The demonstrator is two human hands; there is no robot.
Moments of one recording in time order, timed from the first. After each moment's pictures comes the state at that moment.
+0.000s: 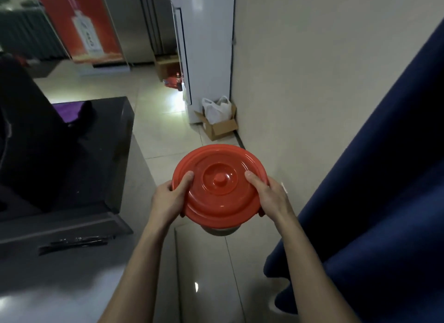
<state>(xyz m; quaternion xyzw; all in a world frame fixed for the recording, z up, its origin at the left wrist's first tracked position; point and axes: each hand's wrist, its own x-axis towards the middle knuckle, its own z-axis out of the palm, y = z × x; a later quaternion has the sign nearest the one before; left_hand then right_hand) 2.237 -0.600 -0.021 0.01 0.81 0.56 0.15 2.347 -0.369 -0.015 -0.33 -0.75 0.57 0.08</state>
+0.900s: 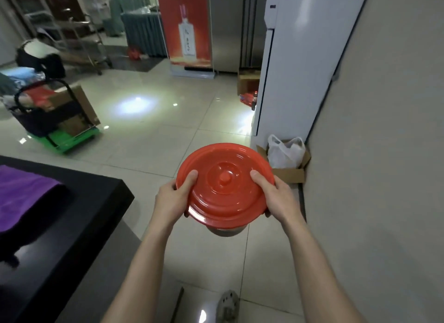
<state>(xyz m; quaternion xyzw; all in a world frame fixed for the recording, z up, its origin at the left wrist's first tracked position) 1.844 -0.477 -0.005 -0.18 0.78 0.60 0.00 1.857 -0.226 0.015 -0.17 -0.78 0.61 -0.03</state>
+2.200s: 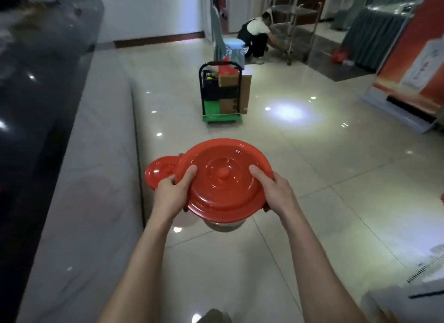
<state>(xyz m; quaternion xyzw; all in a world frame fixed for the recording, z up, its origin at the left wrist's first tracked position) 1.462 -0.637 -0.002 -0.53 0.60 0.53 -0.29 1.256 -0.491 0.010 0.21 -0.78 0.50 -0.31</state>
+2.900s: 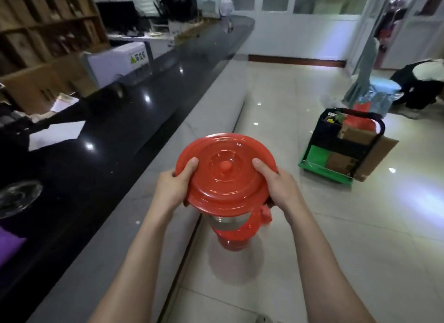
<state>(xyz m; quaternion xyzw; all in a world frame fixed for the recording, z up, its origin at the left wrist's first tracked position) 1.482 -0.932 0.047 -0.67 0.41 0.42 -0.45 1.232 -0.939 0.043 0.47 -0.67 0.38 -0.43</state>
